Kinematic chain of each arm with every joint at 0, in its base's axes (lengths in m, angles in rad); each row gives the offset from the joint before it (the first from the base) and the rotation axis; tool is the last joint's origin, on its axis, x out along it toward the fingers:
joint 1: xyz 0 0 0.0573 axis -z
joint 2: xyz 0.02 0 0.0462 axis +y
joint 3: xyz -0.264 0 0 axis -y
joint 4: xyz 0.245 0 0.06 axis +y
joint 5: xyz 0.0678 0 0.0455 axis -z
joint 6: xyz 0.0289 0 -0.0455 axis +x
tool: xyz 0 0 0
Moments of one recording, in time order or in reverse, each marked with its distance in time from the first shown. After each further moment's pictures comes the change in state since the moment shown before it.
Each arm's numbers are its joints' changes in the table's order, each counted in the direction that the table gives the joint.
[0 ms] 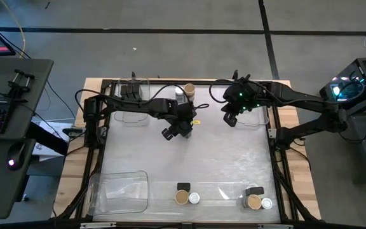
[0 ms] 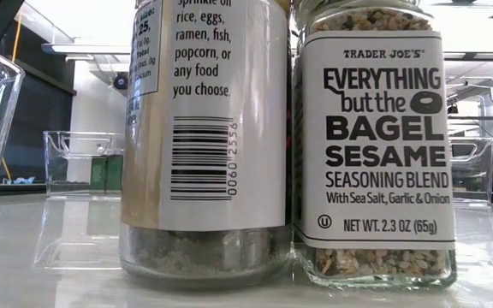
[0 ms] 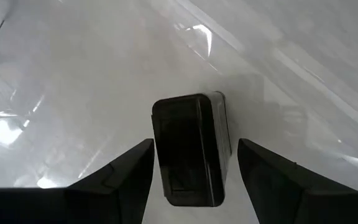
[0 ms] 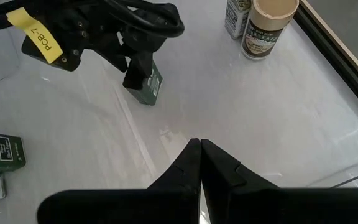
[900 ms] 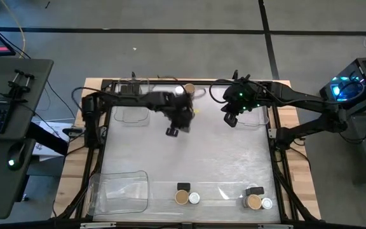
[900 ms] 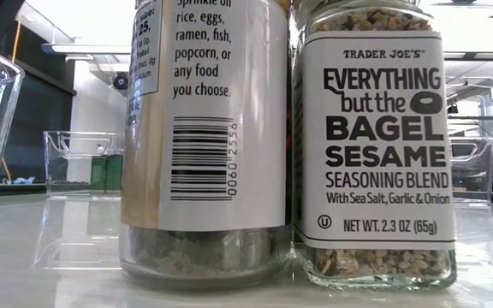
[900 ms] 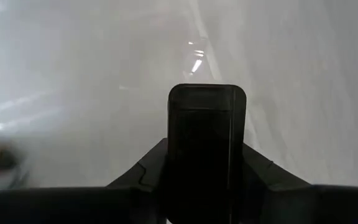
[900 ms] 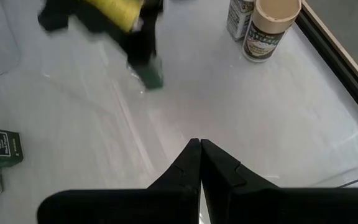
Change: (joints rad) left arm -0.087 -0.039 0.000 0.033 0.078 -0.537; right arm 0.001 0.000 0.000 0.000 -0.003 -0.029
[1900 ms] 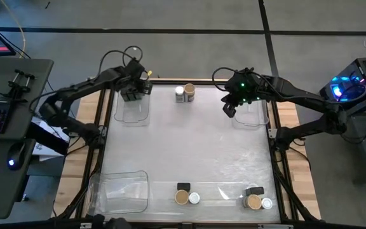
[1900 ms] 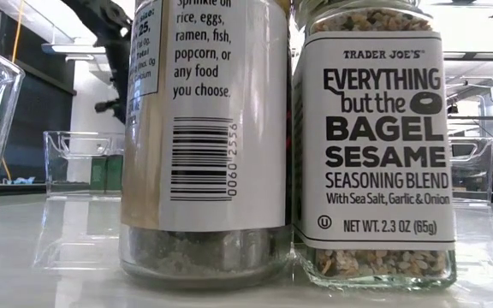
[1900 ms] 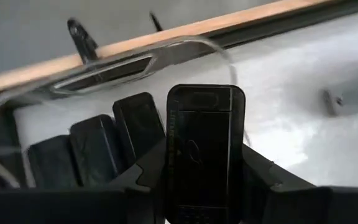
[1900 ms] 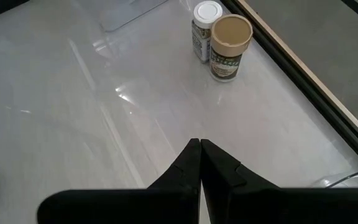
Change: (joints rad) left arm -0.555 -0.471 -0.422 -0.029 -0.322 -0.946; right arm 0.118 0.000 0.000 -0.065 0.007 -0.025
